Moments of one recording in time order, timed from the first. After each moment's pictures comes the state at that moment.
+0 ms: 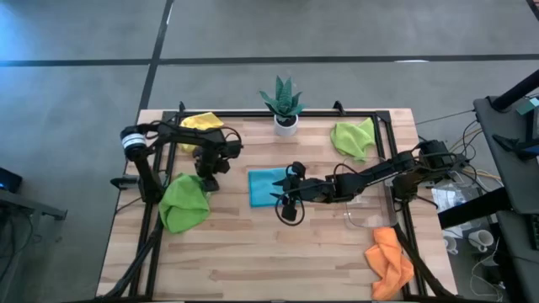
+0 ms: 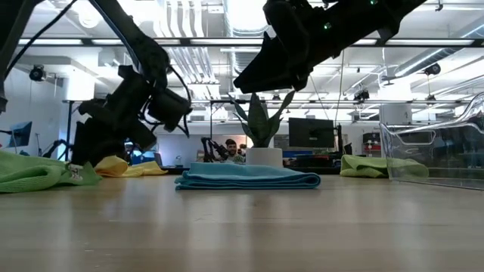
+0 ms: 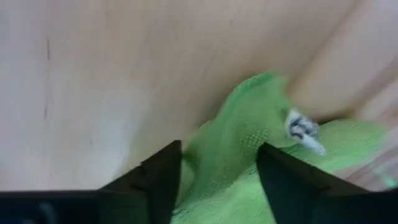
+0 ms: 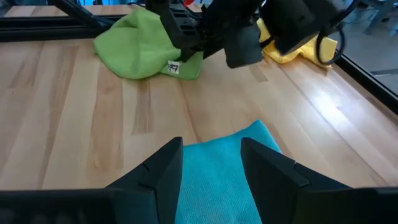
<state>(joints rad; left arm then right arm) 0.44 1.74 0.96 -1.18 0.19 0.11 0.19 1.67 0.91 0.27 0.38 0.14</state>
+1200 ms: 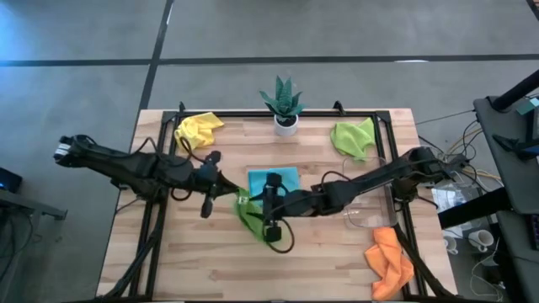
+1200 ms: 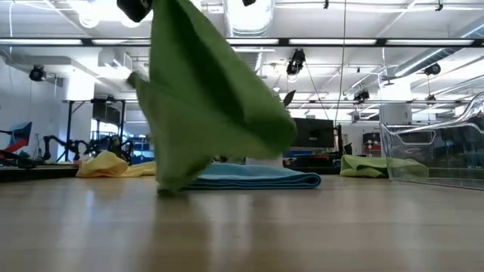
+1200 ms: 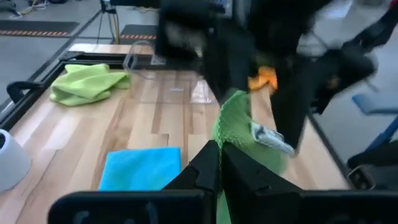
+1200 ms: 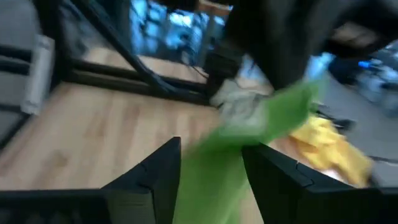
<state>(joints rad) -0.24 0.95 0.86 -0.24 -0.17 -0.13 0.31 1.80 1.44 -0.02 0.38 -0.10</state>
